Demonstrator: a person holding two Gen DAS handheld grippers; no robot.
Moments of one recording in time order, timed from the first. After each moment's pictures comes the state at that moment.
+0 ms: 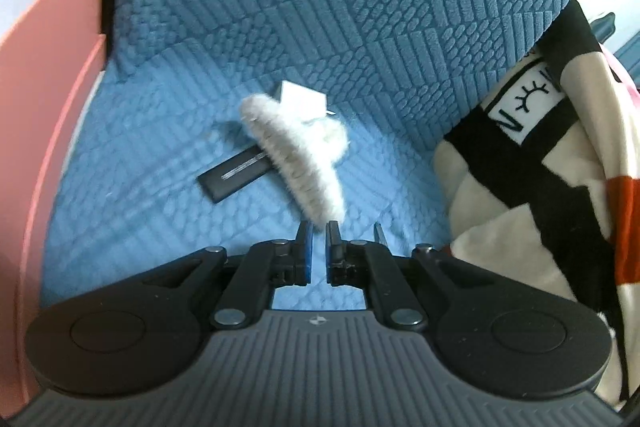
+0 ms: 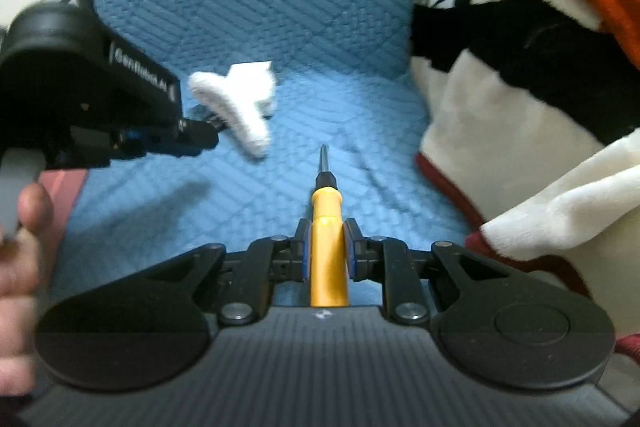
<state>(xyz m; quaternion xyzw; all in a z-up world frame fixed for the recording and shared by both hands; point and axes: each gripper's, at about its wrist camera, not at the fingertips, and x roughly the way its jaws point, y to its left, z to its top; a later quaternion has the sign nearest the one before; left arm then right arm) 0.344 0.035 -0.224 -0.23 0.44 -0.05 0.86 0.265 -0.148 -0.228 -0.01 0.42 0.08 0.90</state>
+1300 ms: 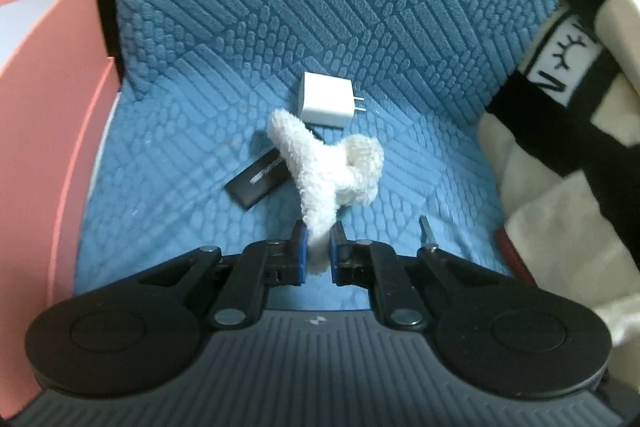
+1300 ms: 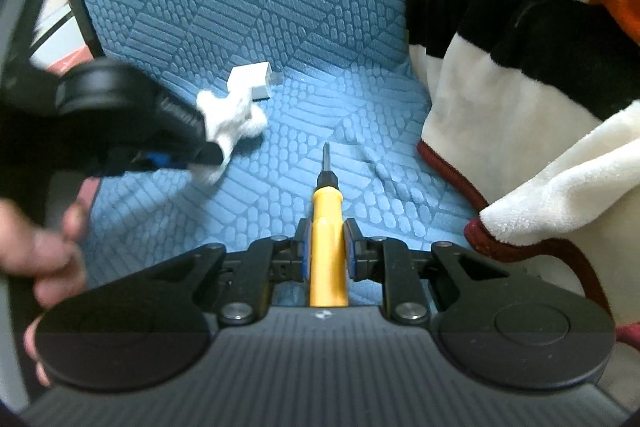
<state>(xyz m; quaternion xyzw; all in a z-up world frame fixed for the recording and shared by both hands) 0.342 0.014 -0.230 -0.14 0.47 0.01 0.87 0.262 -0.157 -0.227 0.03 0.43 0.09 0.90</state>
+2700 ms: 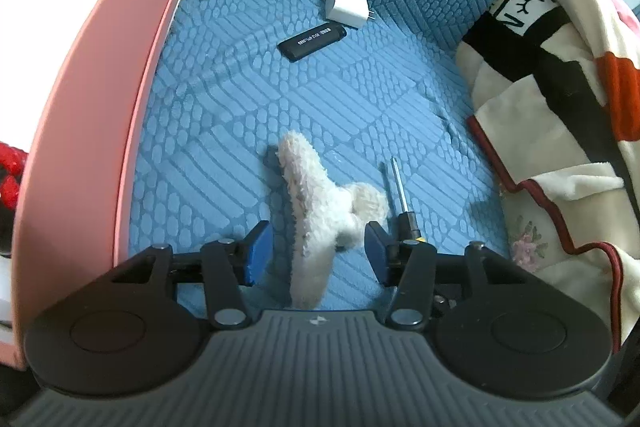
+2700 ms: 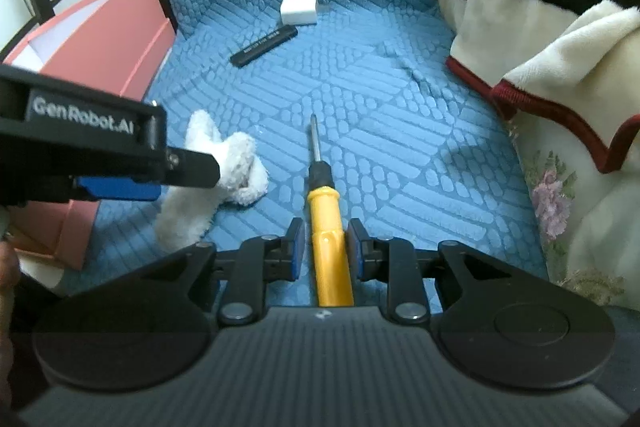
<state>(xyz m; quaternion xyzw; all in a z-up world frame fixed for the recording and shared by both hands) 0.226 0.042 -0.213 -0.20 0.52 -0.02 0.83 0.188 -0.132 -0.229 0.00 0.47 0.12 0.87</state>
